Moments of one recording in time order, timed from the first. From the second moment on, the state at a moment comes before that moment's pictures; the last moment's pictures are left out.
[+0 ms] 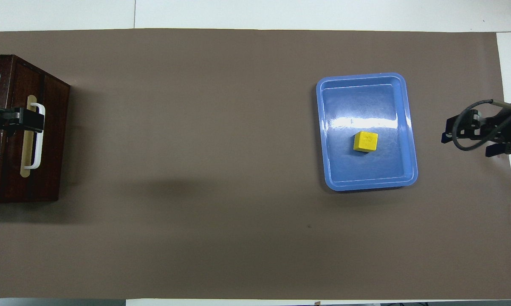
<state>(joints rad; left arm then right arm) -0.01 0.00 -0.10 -1.81 0.33 1.86 -0.03 -0.09 0.04 0.01 -1.79 0.19 1.66 0.55</state>
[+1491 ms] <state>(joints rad) 0.03 0.15 -0.09 -2.04 0.55 2.26 -0.18 -0.13 0.37 0.00 -1.93 0.73 2.00 1.08</state>
